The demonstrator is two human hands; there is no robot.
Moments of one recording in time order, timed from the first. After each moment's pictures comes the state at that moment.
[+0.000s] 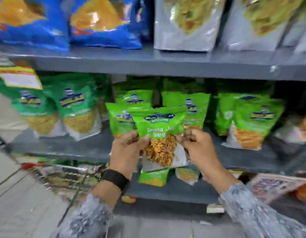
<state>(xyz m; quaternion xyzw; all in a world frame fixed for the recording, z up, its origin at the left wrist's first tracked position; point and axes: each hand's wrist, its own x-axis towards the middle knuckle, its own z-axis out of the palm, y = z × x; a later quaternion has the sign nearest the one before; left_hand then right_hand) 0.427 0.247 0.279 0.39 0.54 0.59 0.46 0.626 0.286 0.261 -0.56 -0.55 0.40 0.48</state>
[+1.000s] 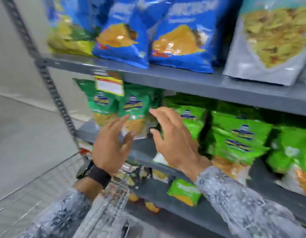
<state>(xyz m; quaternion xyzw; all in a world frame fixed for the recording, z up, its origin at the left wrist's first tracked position) 0.266 0.193 0.334 0.55 0.72 0.42 -0.02 0.434 0.277 0.346 -0.33 -0.86 0.06 0.39</state>
